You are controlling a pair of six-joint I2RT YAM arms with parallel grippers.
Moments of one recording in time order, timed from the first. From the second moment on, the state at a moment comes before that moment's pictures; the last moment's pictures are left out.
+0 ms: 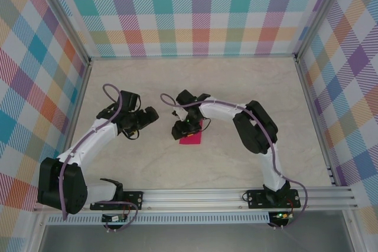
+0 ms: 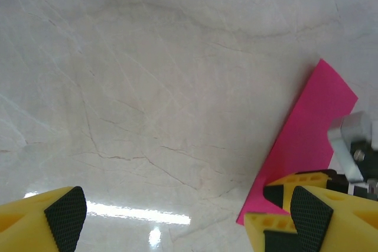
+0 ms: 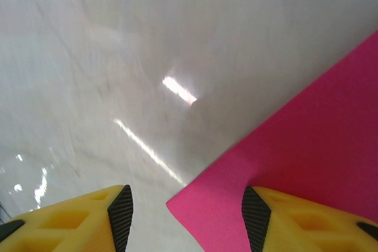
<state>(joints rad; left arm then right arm) -0.27 1.26 0.87 -0.64 0.13 -0.77 0.80 2.11 1.51 -0.78 -0.43 0.23</state>
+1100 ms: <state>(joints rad) -0.58 1.80 0.99 -0.07 0.42 -0.87 0.55 1.55 0.75 -0.29 -0.53 0.92</state>
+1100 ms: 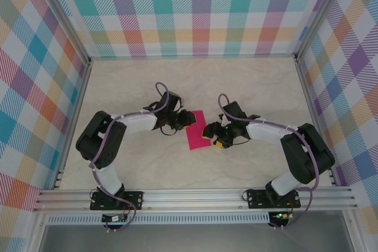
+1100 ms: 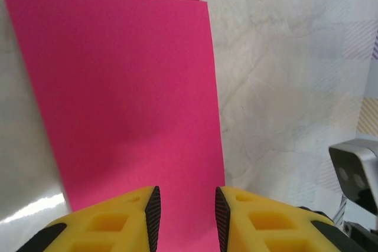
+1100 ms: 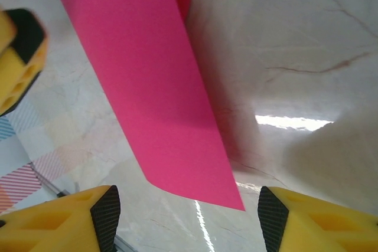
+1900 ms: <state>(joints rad) -0.58 1.88 0.99 -0.04 0.42 -0.84 0.54 1.64 0.76 -0.21 -0.63 0.90</state>
